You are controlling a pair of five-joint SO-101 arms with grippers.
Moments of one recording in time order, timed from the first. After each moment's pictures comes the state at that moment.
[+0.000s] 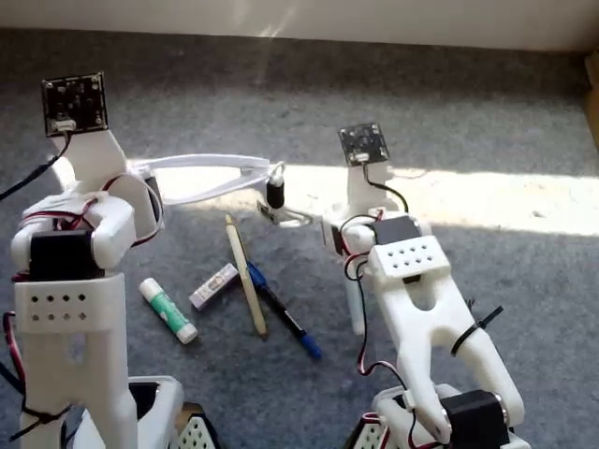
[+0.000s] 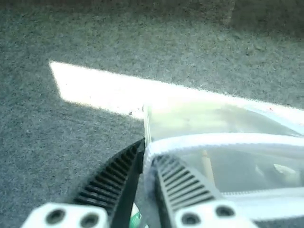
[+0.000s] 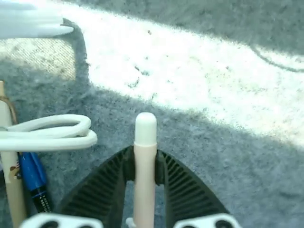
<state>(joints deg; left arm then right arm) -9.4 -40.8 22.1 73.5 12.6 -17.1 -21.5 41.4 44.3 0.4</state>
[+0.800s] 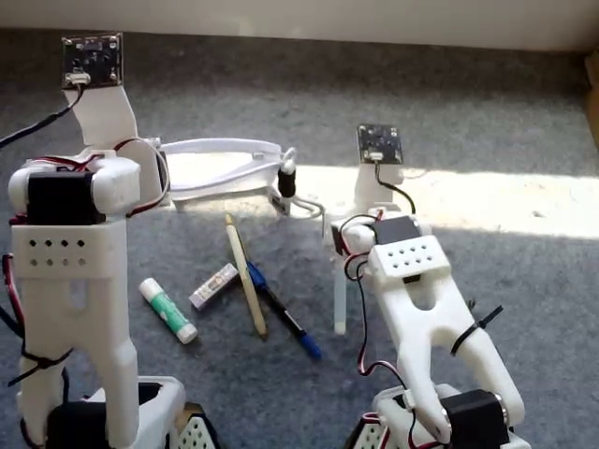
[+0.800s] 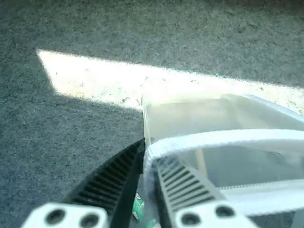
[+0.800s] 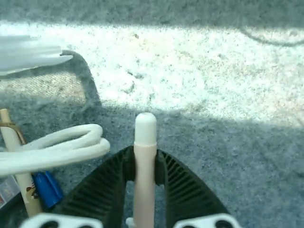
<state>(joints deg) -6.5 -25.0 -0.7 88.8 12.8 -17.1 -21.5 41.4 44.3 -9.7</state>
